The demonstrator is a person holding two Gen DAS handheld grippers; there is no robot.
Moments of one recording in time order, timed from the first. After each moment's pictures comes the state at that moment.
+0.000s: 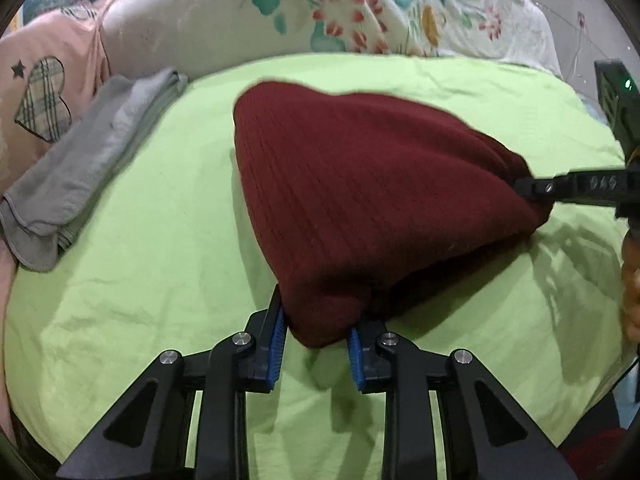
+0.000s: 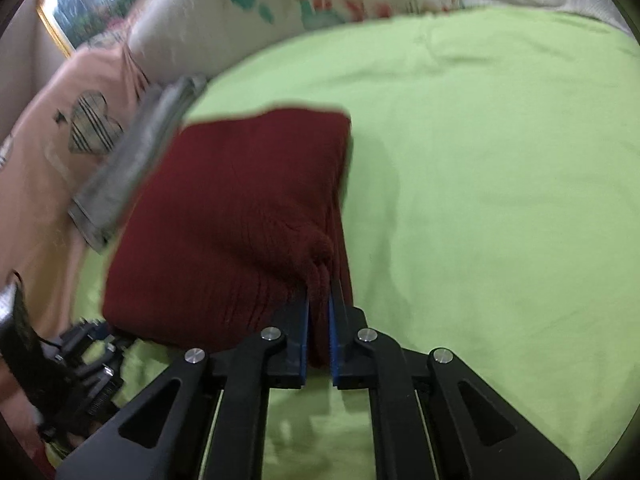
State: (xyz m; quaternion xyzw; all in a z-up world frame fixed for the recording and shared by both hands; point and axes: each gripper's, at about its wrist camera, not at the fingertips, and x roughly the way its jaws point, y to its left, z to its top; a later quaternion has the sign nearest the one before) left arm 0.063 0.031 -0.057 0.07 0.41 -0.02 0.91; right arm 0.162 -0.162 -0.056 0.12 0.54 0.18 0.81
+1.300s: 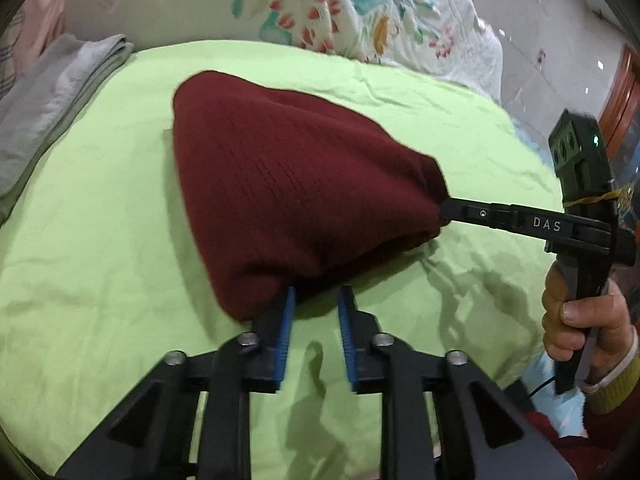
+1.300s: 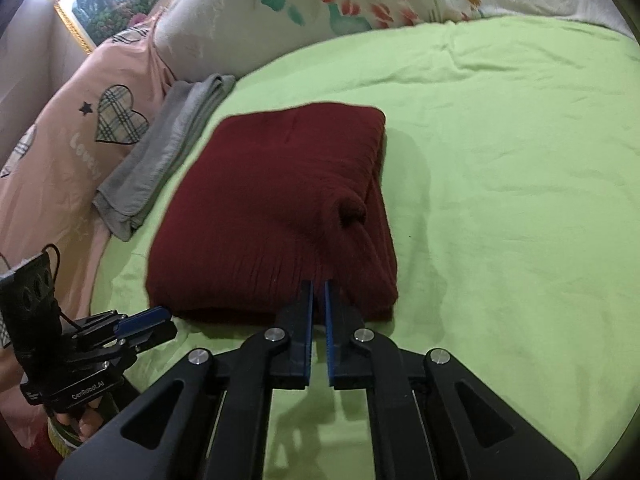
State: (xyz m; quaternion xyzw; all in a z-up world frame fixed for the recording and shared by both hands) left arm 0.057 0.039 -0.025 -0.04 0.43 -0.16 0.89; right arm 0.147 -0.159 -0.016 0.13 0.52 0.22 0.82
